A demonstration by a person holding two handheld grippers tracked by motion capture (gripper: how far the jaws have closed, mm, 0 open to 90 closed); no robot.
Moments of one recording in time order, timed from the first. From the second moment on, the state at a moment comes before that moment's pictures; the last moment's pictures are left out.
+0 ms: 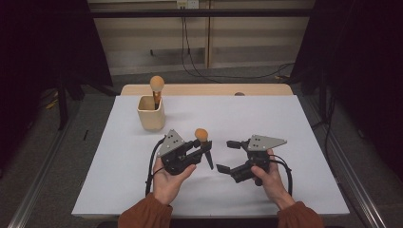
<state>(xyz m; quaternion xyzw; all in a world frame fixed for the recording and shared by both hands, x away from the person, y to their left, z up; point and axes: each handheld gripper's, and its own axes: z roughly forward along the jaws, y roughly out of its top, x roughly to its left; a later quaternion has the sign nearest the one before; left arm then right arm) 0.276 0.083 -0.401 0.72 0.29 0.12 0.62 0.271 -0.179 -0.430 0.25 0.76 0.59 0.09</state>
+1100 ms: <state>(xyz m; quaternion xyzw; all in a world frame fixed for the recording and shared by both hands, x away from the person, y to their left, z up) 0.289 0.136 -0.379 0.71 0.32 0.15 0.61 0.234 -0.247 -0.445 0.36 0.71 0.58 0.21</state>
